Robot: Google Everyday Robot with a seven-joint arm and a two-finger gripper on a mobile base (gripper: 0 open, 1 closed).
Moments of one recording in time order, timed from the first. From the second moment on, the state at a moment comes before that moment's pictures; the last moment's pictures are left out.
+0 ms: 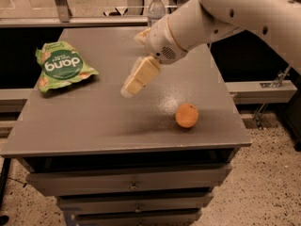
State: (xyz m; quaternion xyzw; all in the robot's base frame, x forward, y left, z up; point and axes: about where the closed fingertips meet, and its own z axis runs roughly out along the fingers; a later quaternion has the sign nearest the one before) arm 0.555 0.042 0.933 -0.63 0.65 0.21 0.37
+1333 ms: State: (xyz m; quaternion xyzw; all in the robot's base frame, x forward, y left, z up) arm 0.626 0.124 0.920 -0.59 0.64 0.24 0.43
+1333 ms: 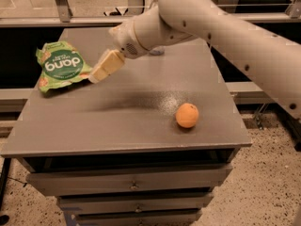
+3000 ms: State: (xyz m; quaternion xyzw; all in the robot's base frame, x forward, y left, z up) arm 0.706 0.246 0.864 -0.54 0.66 0.30 0.43
